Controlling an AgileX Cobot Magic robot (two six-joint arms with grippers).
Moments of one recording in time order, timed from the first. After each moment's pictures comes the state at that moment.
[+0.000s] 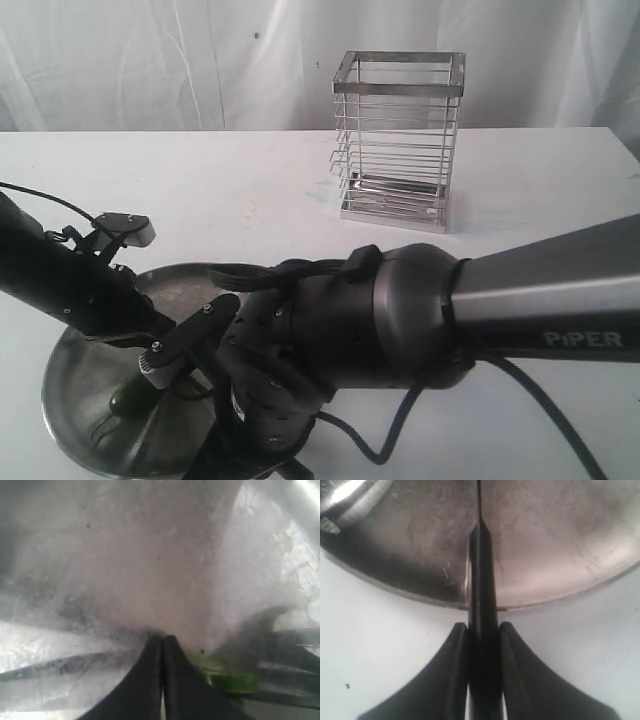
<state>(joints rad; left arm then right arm) -0.08 1.80 -0.84 -0.89 0.56 1.04 1.08 1.87 -1.12 -0.15 0.63 0.34</state>
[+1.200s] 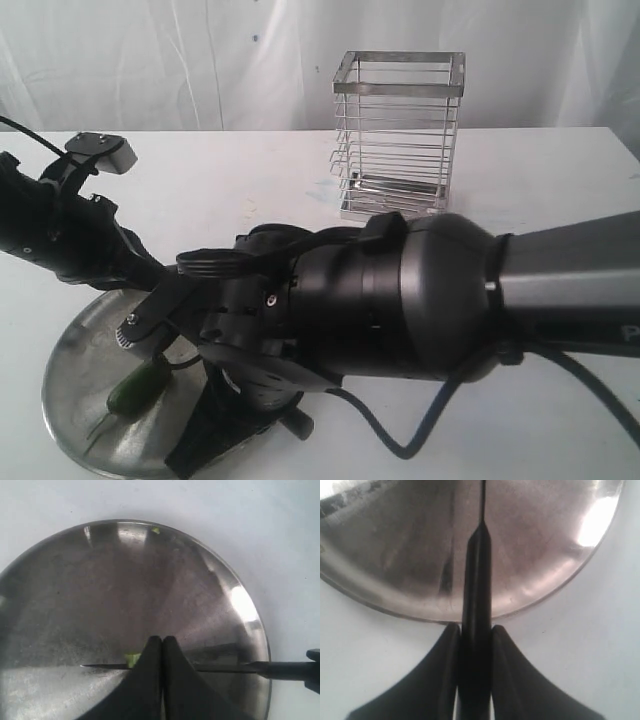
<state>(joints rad) -0.09 1.53 -0.90 -0.83 0.72 0.98 1.11 1.80 -1.18 -0.38 0.73 0.44</state>
